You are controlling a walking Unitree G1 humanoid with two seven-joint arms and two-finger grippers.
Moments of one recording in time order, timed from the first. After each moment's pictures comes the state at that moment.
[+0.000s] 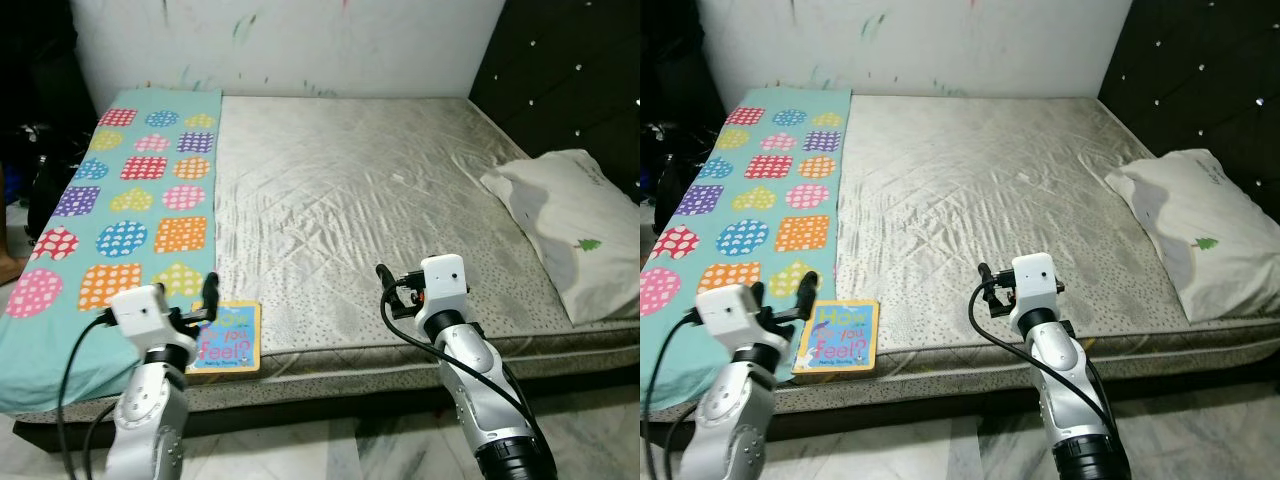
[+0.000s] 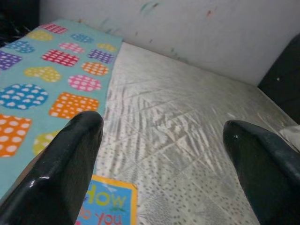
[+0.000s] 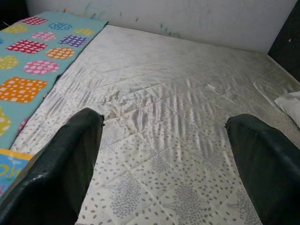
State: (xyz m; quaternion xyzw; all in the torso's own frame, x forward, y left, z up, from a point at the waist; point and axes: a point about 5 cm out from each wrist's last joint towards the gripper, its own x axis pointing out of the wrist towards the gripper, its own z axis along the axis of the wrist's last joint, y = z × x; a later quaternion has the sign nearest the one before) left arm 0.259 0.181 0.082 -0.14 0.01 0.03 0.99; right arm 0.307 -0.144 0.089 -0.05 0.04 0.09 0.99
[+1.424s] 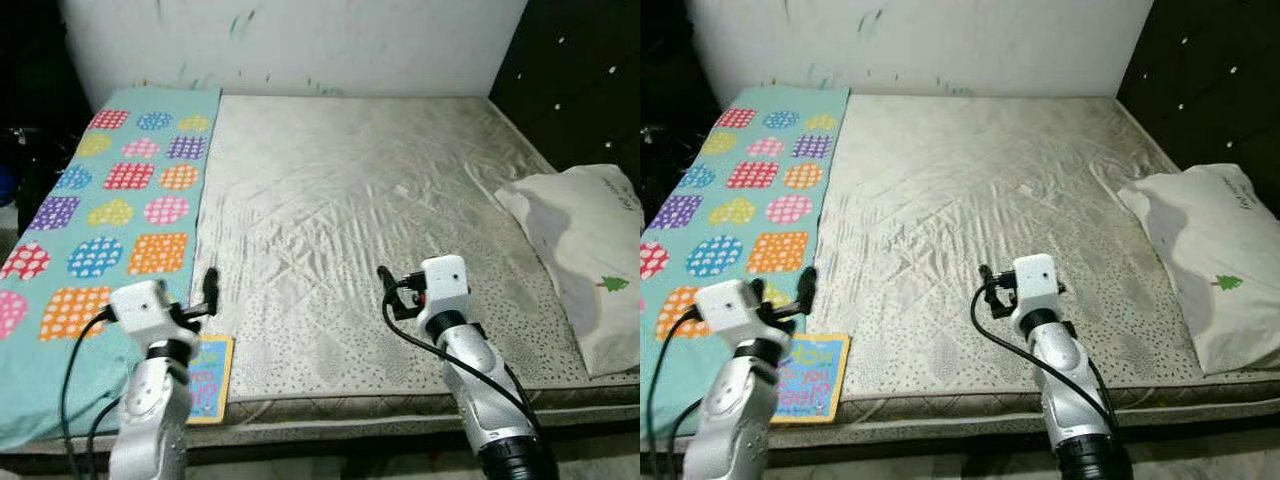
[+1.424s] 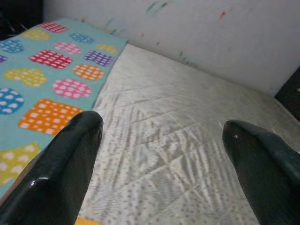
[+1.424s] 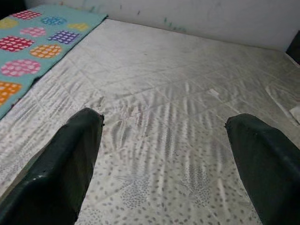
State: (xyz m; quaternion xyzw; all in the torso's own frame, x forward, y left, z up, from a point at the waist) left arm 0.262 0.181 0.087 -0.15 0.00 0.04 0.99; right arm 0.306 -0.145 0.086 -0.05 0.05 0.09 0.99
